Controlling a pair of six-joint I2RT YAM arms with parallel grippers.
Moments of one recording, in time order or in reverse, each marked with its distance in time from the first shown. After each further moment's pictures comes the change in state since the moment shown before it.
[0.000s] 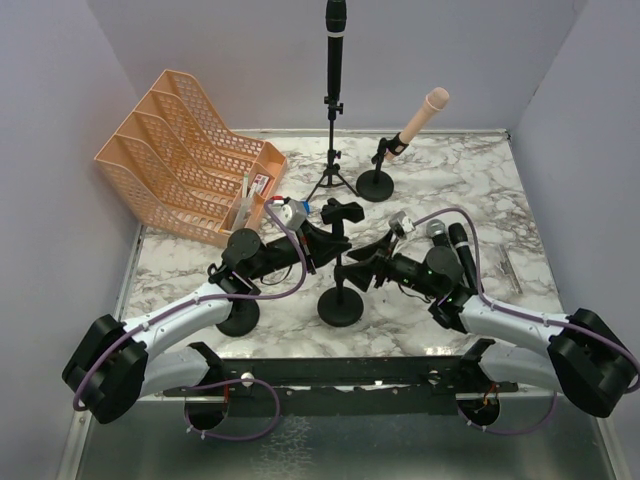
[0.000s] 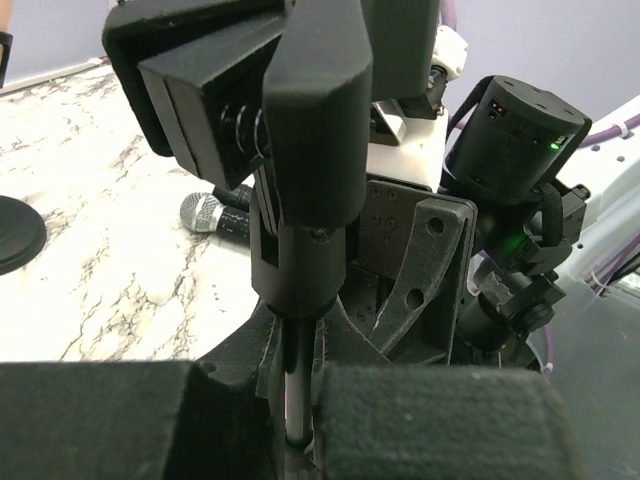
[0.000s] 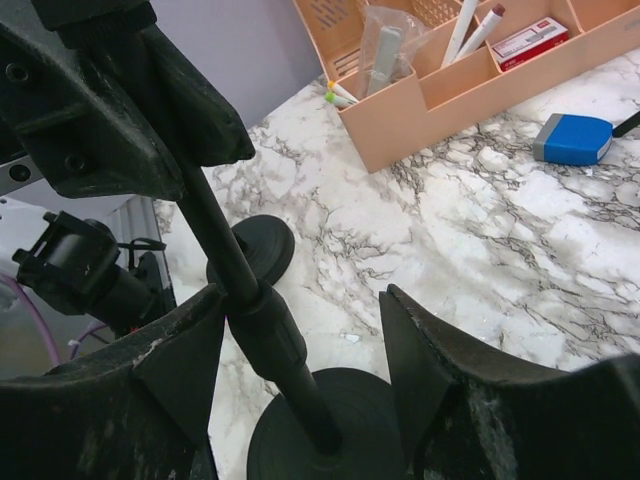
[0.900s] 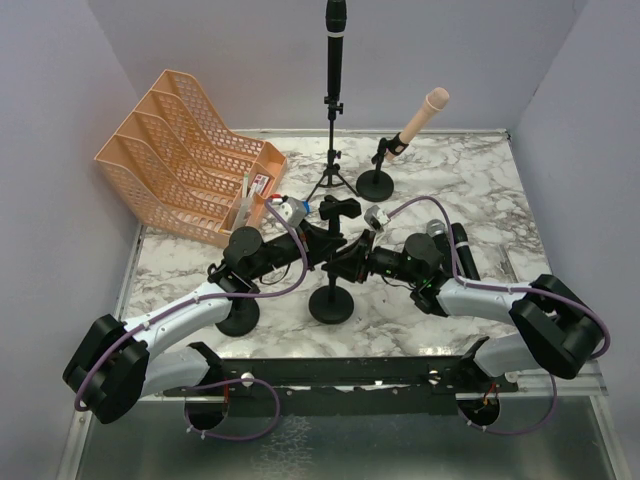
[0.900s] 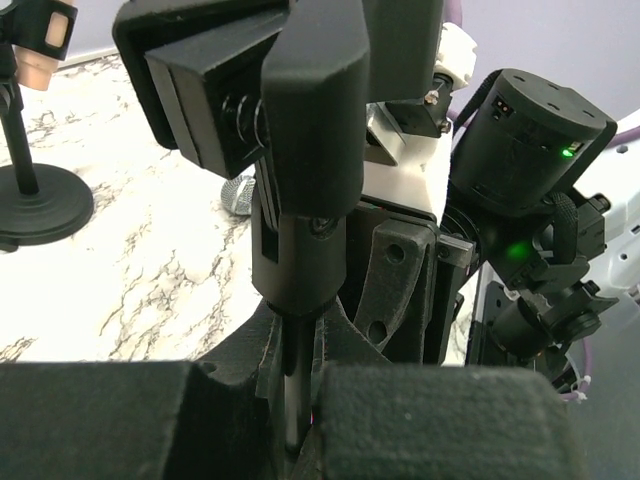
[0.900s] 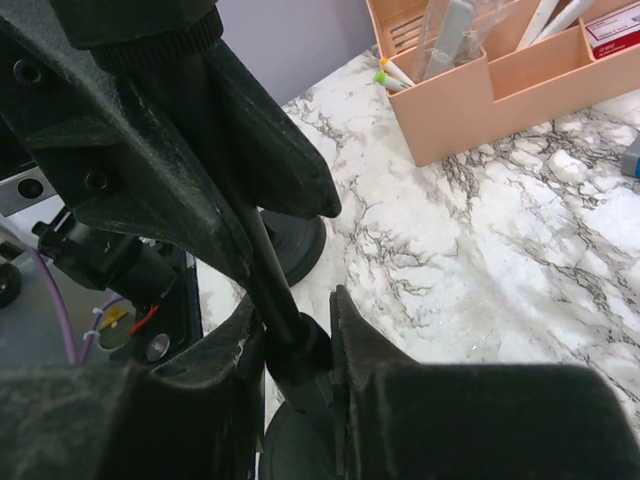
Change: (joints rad) left arm 0.016 0.003 -0.003 -0.057 -0.051 0.028; right arm 0.010 0.258 0.124 0.111 -0.157 -0.014
